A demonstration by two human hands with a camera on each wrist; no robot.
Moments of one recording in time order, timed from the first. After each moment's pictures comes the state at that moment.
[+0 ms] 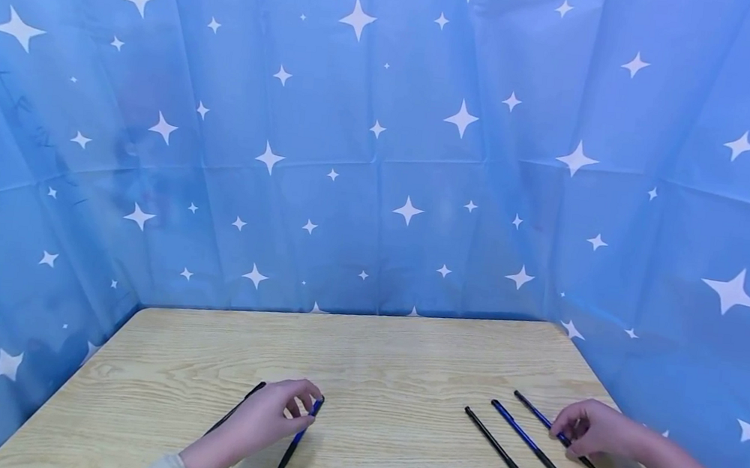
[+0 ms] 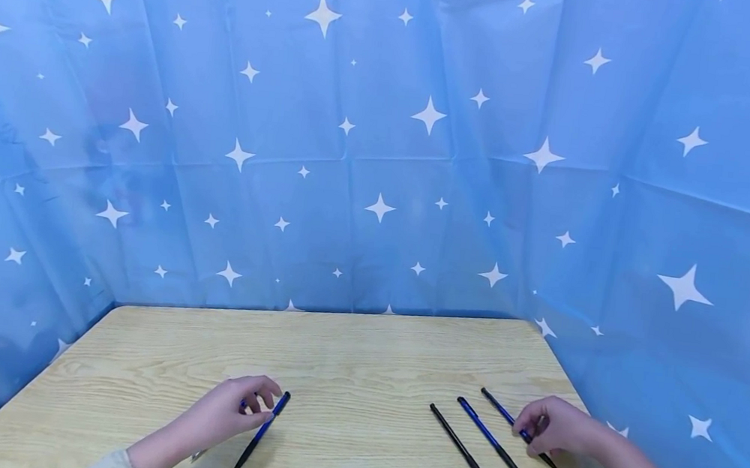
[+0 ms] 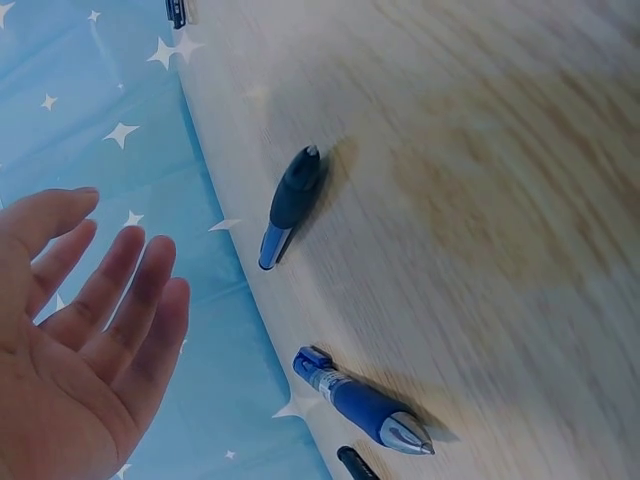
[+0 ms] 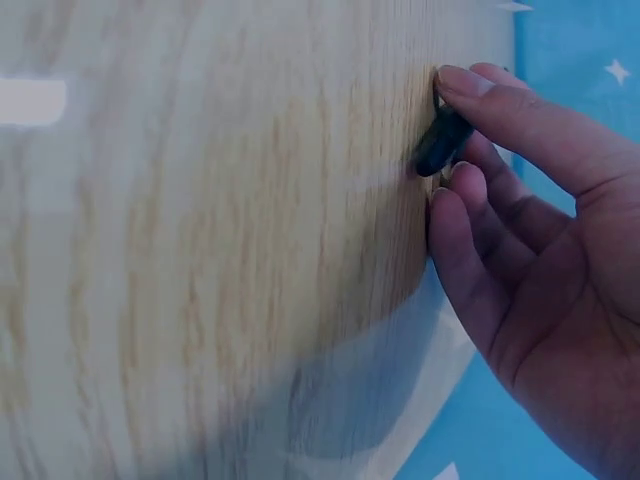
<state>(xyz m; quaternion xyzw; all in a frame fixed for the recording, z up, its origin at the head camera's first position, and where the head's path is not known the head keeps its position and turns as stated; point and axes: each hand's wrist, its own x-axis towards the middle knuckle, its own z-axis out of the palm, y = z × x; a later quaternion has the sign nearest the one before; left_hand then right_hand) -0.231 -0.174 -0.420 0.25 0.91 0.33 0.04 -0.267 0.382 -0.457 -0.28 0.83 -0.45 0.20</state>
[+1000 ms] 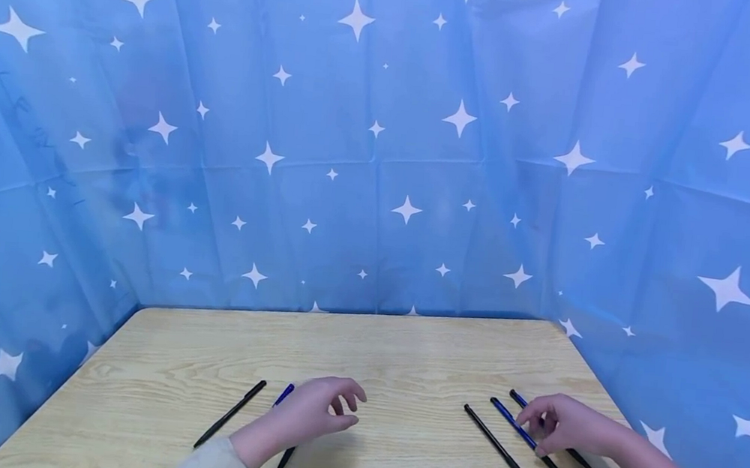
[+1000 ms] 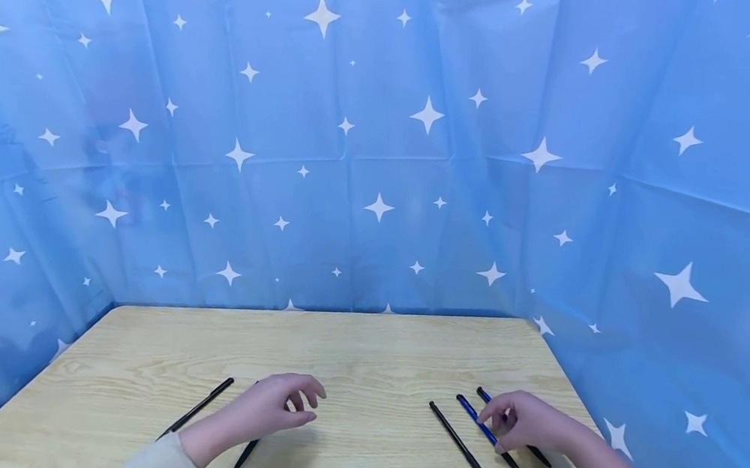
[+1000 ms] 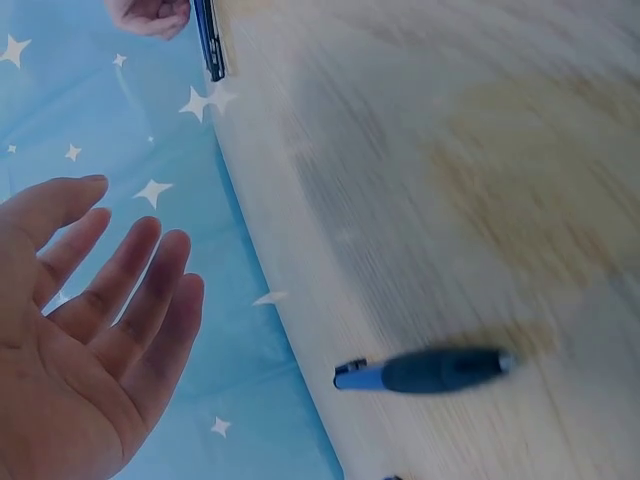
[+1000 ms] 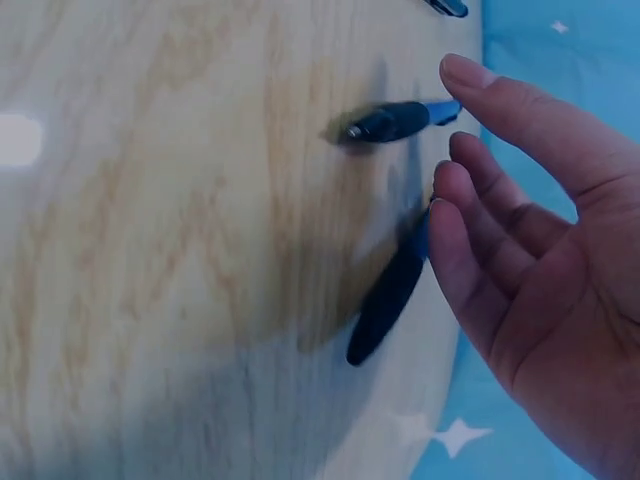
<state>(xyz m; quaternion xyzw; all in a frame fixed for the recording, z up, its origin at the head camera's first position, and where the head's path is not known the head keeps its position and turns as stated) -0.242 -0.122 -0.419 0.30 0.90 0.31 0.06 -0.259 0.334 -0.445 -0.32 0.80 -0.46 0.20</state>
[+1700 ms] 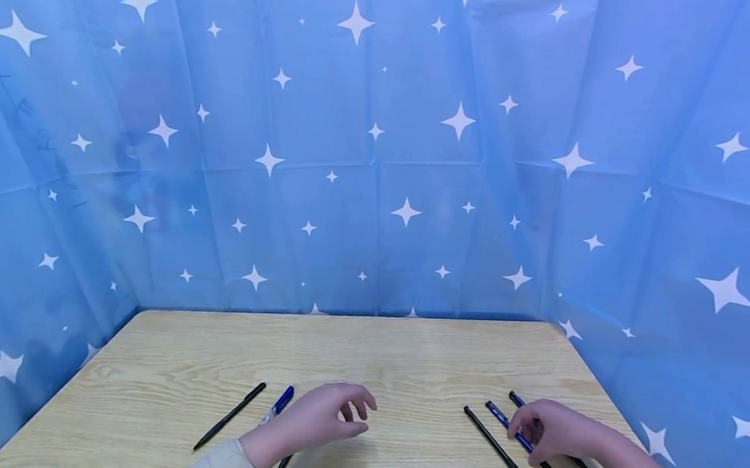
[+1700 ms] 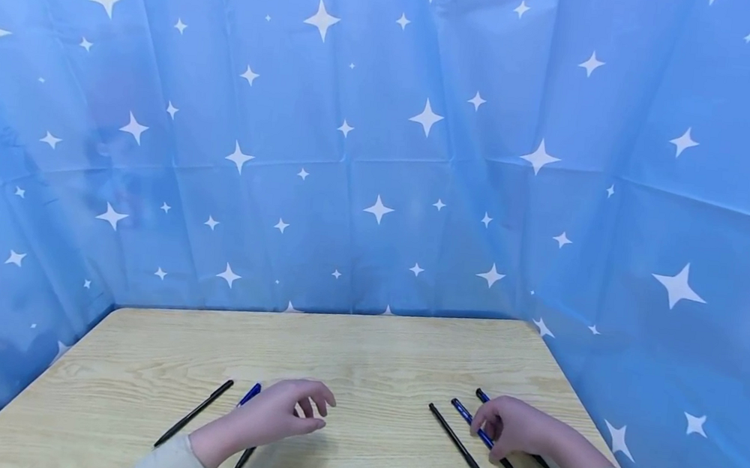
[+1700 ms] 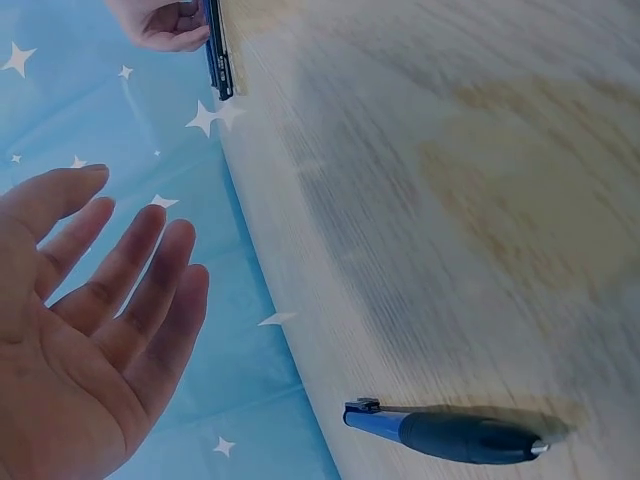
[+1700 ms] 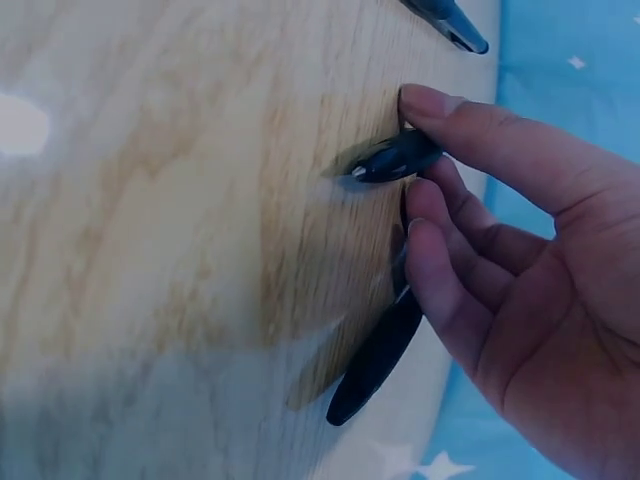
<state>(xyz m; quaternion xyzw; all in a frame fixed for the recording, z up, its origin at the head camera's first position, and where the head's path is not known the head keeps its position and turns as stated) -0.240 -0.108 -0.419 0.31 0.89 0.33 0.09 -0.261 0.317 -0.450 -0.31 0.85 -0.39 0.19</state>
